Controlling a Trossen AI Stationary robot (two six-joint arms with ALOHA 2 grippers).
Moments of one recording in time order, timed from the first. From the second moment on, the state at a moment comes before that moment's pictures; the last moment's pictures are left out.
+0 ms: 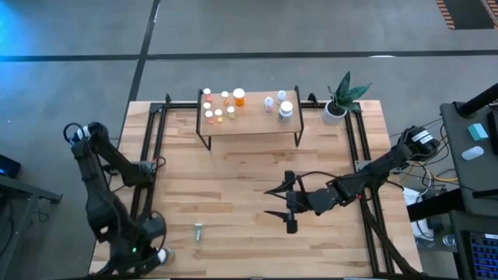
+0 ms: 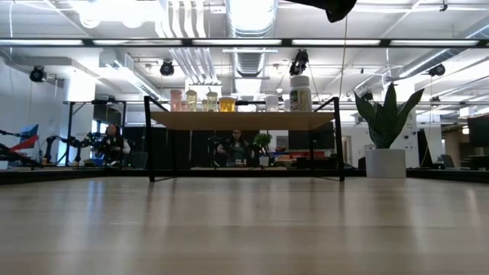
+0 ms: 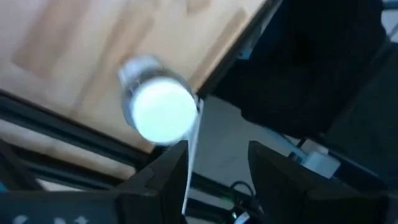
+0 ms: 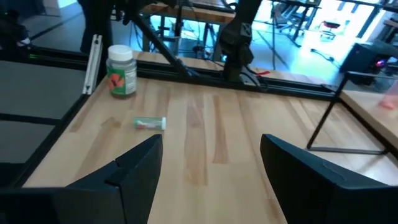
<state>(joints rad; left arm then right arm) -1.09 1.32 1.24 -0.98 0.02 -1.82 0.49 1.47 0.87 0.31 0.47 0.00</state>
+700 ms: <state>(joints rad) -1.20 1.44 1.31 -0.99 0.10 -1.97 0.49 1.48 0.87 0.32 0.46 0.05</state>
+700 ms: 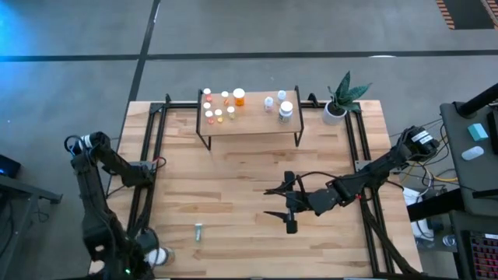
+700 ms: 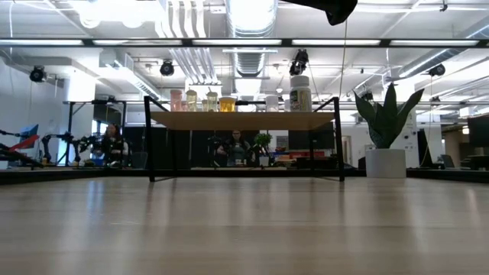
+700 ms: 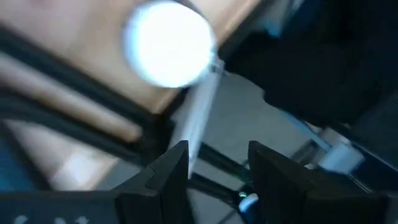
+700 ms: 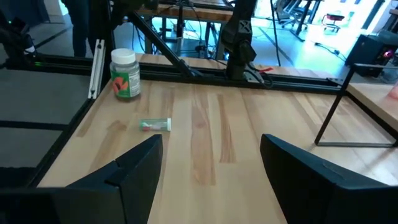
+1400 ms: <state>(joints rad) -1.21 1.45 1.30 -1.13 -0.12 -1.83 0.50 1.48 0.87 0.32 0.46 0.05</state>
